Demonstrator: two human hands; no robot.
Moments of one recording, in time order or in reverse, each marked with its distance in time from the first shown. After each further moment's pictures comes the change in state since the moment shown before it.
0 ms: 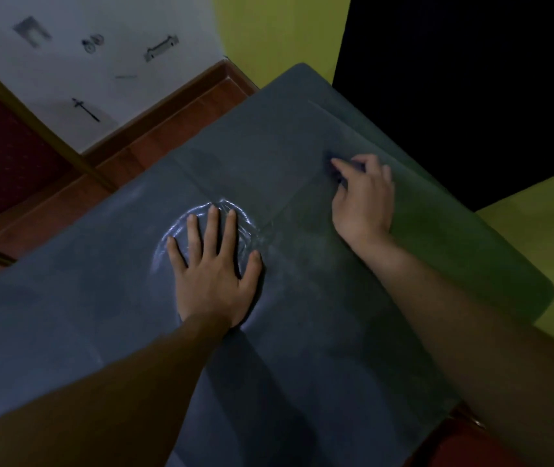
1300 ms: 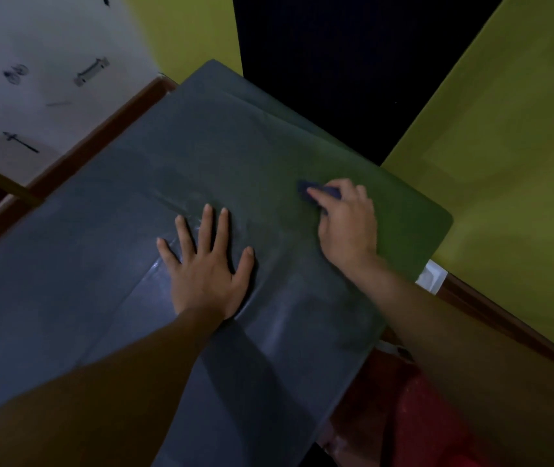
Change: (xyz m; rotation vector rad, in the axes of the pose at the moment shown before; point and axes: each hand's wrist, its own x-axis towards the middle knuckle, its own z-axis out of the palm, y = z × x) left_hand -0.041 0.067 0.015 0.040 -0.027 0.149; right_hand -0.100 0.084 -0.054 -0.047 0.053 -0.032
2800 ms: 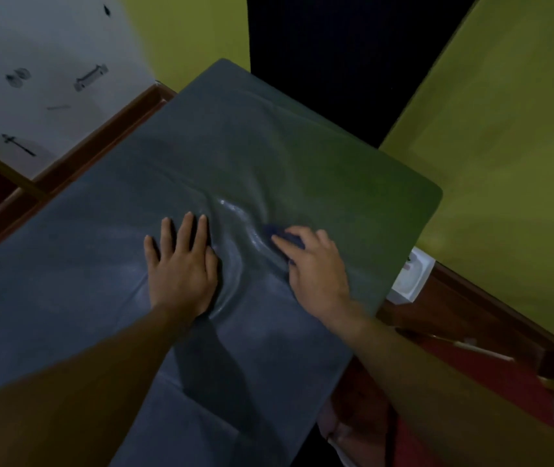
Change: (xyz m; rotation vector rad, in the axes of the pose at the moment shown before) left_hand -0.035 -0.079 -0.010 0.017 0.006 0.089; right_hand -0.114 -0.076 0.005 0.044 -0.111 -0.137
